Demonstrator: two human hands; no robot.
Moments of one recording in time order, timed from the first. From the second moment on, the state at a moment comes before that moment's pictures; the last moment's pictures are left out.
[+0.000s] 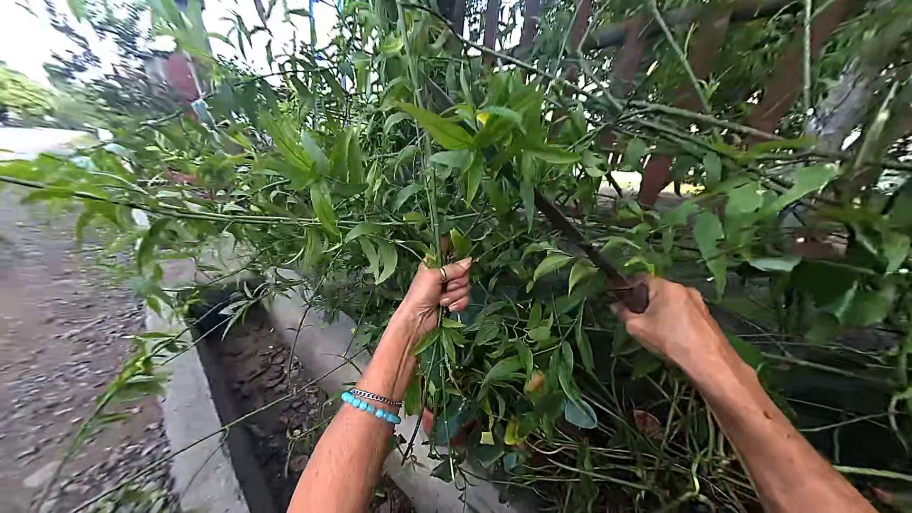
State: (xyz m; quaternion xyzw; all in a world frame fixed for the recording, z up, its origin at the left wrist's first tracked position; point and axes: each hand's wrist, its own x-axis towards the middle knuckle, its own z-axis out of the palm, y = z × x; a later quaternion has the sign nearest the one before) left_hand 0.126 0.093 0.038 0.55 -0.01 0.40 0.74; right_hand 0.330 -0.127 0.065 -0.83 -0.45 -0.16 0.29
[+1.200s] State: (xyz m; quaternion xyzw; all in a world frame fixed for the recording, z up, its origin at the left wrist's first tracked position) left_hand 0.111 0.032 0.049 0.56 -0.03 0.37 0.74; right_hand 0.320 -0.180 -0.010 -0.77 -0.47 -0.26 0.33
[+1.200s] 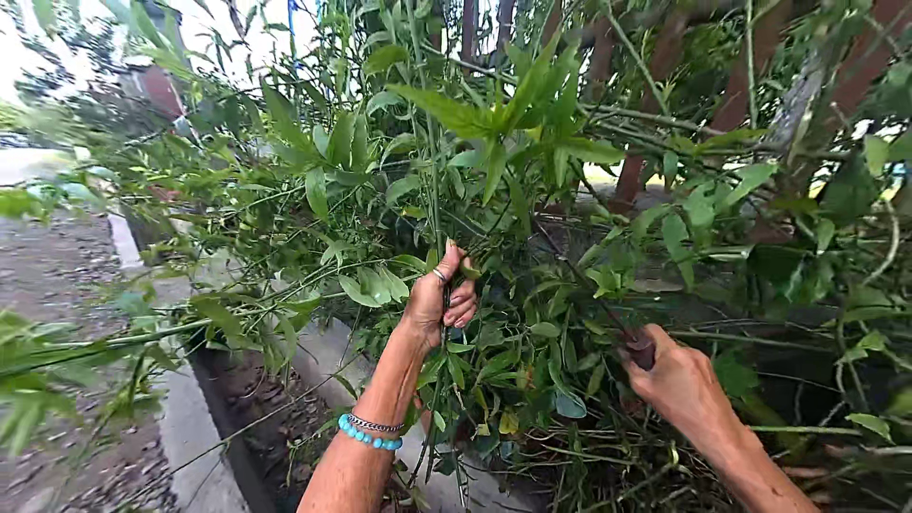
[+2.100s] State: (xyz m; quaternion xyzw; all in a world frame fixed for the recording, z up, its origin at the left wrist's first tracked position) left_hand 0.129 -0.027 0.042 0.59 0.13 0.44 0.67; right_hand 0.286 -0.065 0.035 -0.78 -0.46 -0.09 0.41
